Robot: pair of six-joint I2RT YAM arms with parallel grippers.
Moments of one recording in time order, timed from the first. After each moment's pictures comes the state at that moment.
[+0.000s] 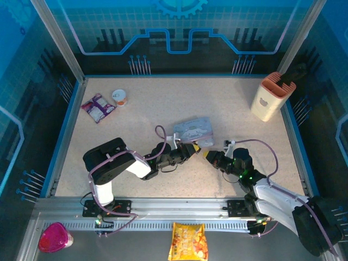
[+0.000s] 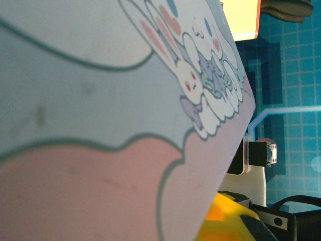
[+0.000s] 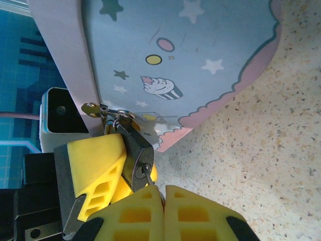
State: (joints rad) left arm -0.89 1.83 0.53 1.11 0.18 -1.37; right arm 0.47 0.89 0.08 0.43 -0.36 1.15
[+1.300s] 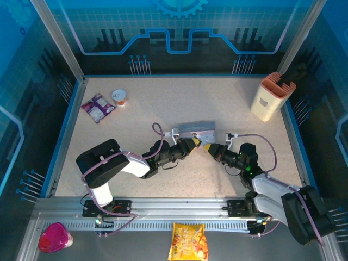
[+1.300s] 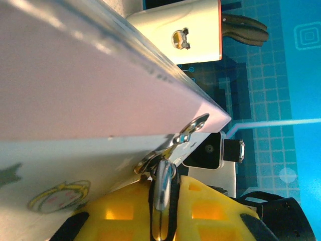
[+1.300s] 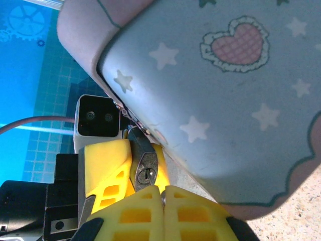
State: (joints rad) left arm -0.89 1.76 0.55 1.11 0.12 -1.40; right arm 0.31 1.03 0.09 0.72 -0.62 1.17
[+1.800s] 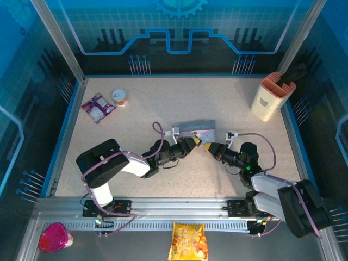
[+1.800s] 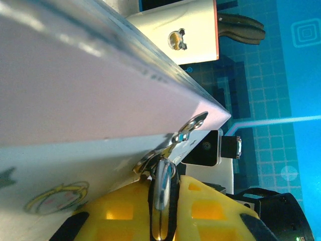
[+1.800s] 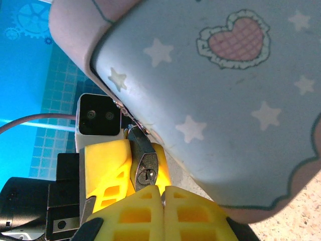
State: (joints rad) left arm -0.89 1.76 0.57 1.11 0.12 -1.37; right arm 0.29 1.11 0.09 0.82 -0.66 1.18
